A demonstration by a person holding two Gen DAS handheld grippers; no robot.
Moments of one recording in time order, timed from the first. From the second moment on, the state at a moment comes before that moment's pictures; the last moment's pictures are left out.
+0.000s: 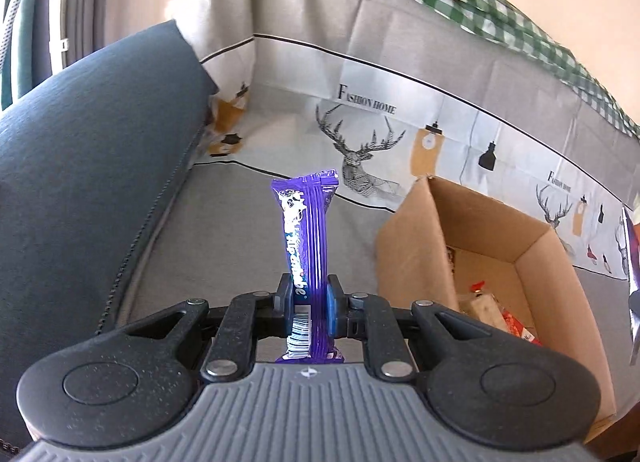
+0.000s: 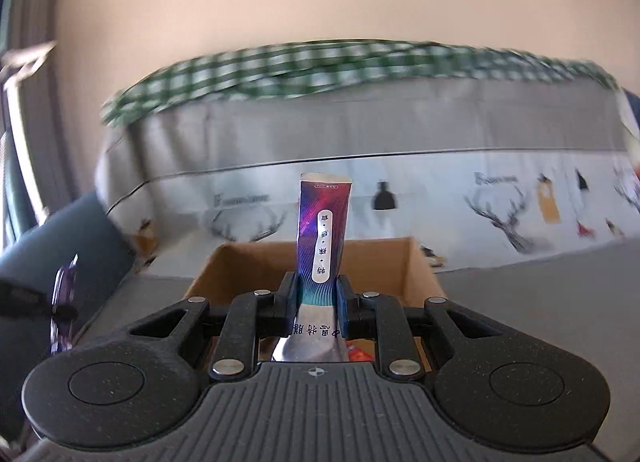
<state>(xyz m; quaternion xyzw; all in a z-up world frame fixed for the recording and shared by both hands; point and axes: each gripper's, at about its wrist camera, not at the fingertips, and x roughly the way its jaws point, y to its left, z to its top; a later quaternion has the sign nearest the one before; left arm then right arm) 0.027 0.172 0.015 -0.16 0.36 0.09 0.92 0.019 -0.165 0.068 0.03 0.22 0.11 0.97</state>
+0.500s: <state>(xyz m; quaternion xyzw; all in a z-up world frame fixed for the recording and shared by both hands) 0.048 0.120 0.026 -0.17 0.31 0.03 0.94 0.012 -0.182 0.058 0.00 0.21 0.07 0.98</state>
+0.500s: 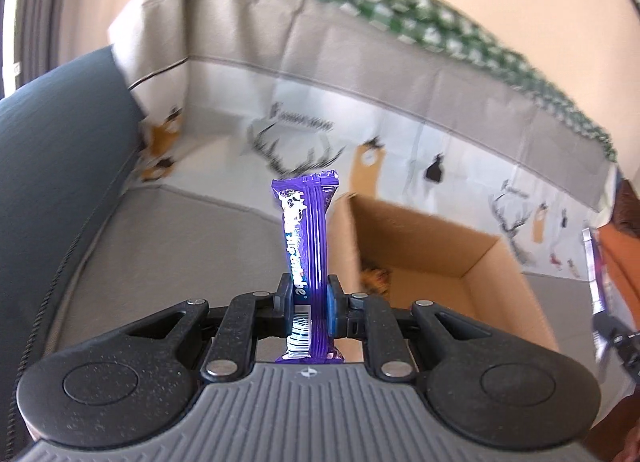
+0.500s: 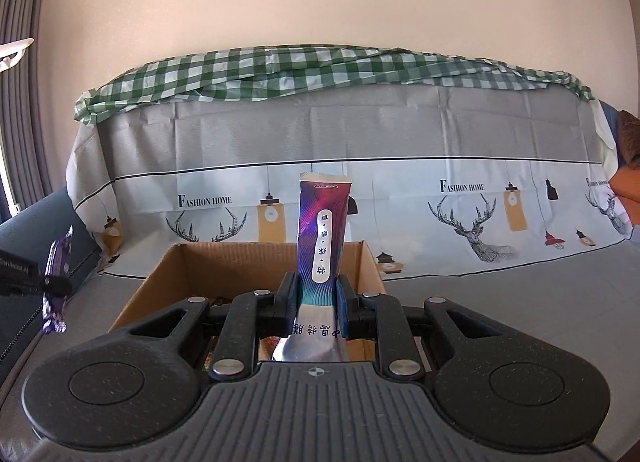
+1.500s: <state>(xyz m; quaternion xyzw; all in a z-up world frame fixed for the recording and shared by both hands) 0.073 0.016 0.038 -0.14 0.22 -0.14 0.96 0.041 -0.162 0.038 -0.02 0.25 0.07 0.97</state>
